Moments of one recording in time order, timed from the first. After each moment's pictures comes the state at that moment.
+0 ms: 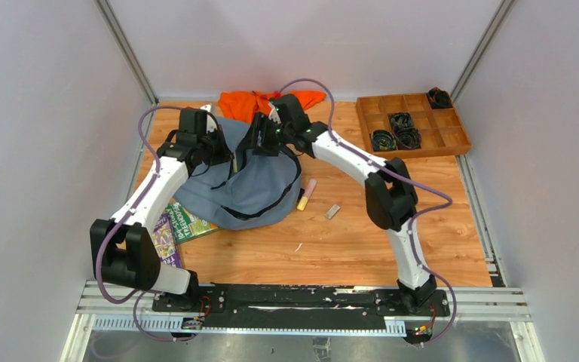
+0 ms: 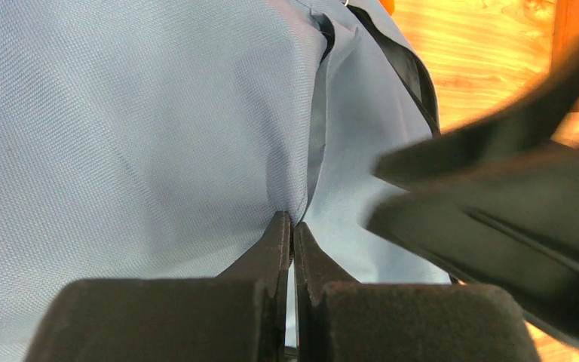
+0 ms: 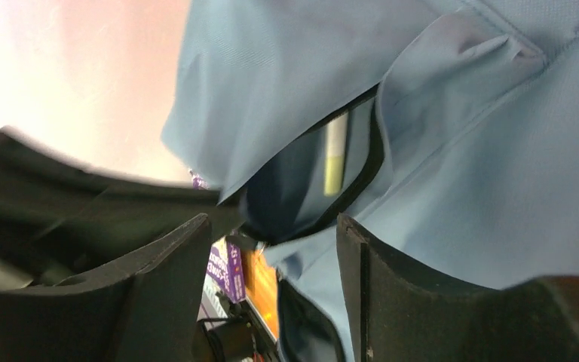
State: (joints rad) left arm -0.17 1.41 1.15 -0.47 0.16 -0.42; right arm 0.70 2.22 1.93 -0.24 -0.45 0.87
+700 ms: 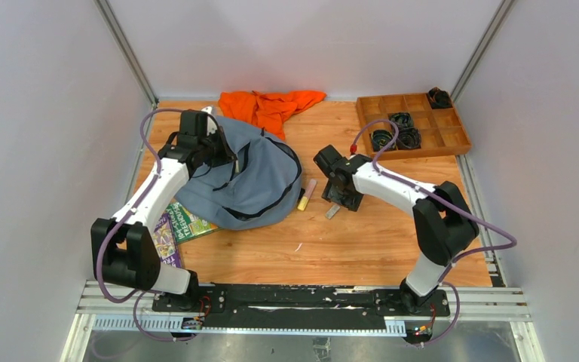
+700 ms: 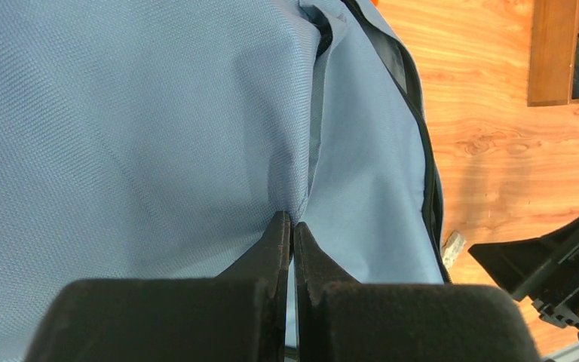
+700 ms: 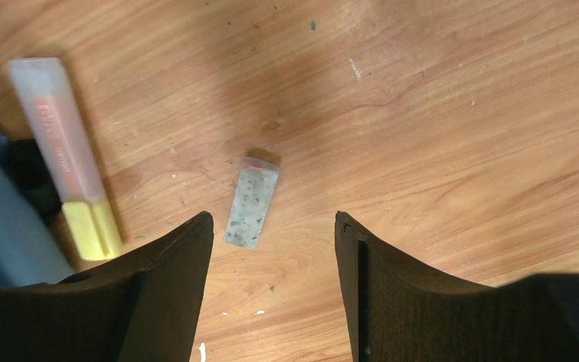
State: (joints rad) left arm -0.16 1.41 1.13 -0.45 0.20 -0.44; right arm 0.66 1.66 1.18 -0.81 0.36 1.03
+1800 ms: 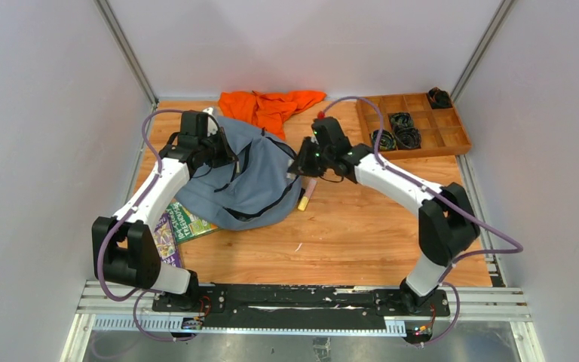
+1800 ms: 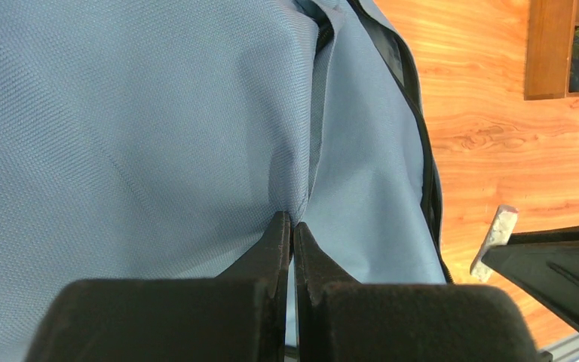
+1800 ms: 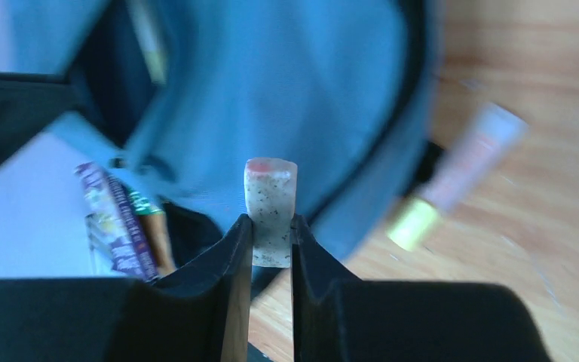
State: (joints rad) left arm -0.16 1.41 1.11 -0.43 0.23 -0.44; right arm 0.64 1.65 1.25 -0.35 -0.15 0.79
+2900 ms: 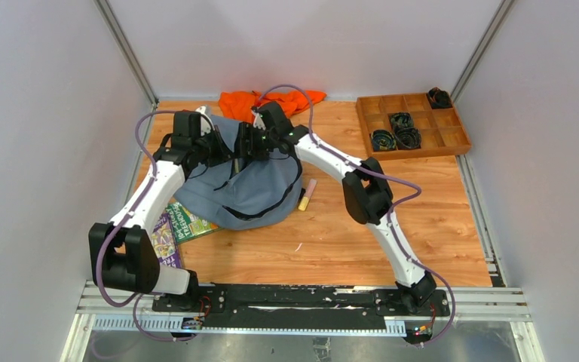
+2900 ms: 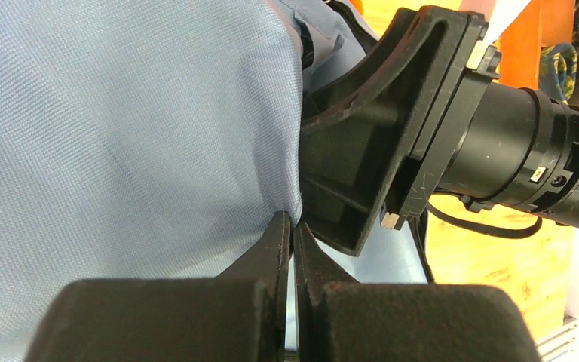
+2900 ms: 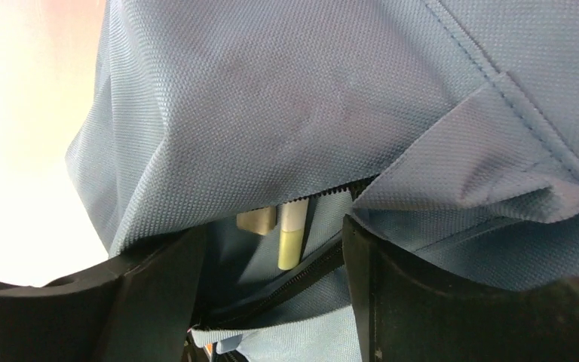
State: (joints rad) left arm -0.13 1.38 1.10 -0.41 0.27 -0.47; right arm 0.74 2.42 2.15 -0.30 -0.46 0.70
